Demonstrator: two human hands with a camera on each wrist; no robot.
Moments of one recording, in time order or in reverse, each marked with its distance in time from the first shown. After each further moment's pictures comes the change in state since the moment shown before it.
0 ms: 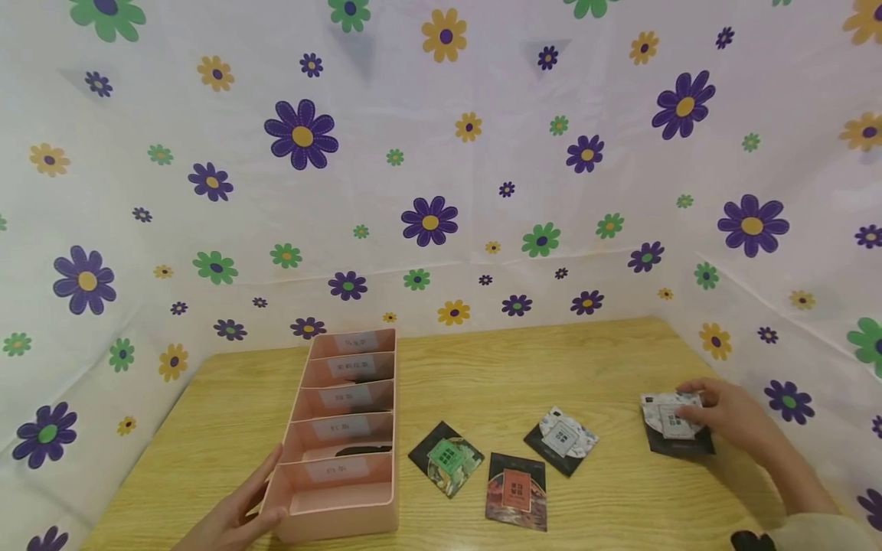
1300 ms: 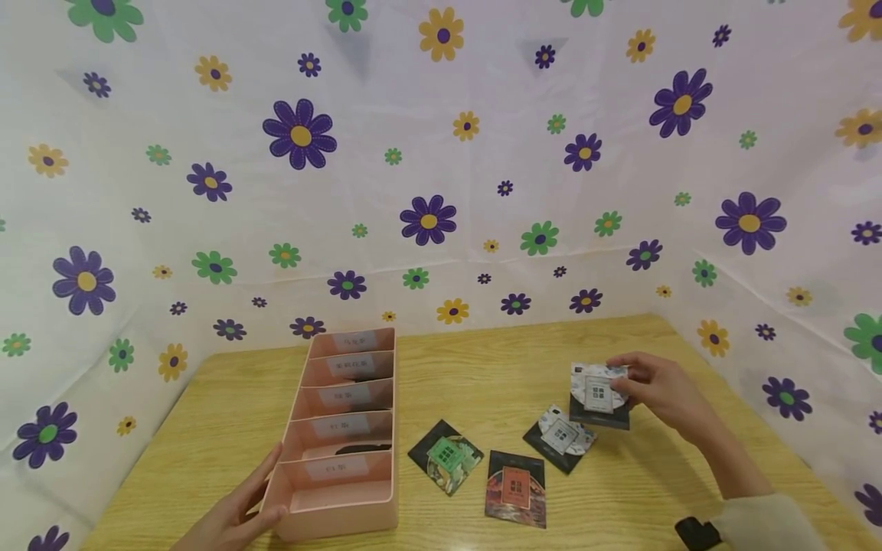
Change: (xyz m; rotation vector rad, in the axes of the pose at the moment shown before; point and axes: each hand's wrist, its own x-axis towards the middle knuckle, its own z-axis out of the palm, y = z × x) left_hand -0.001 0.001 0.000 -0.003 -0.003 0.006; right_hand 0.017 -0.093 0.026 0.216 0.056 -0.149
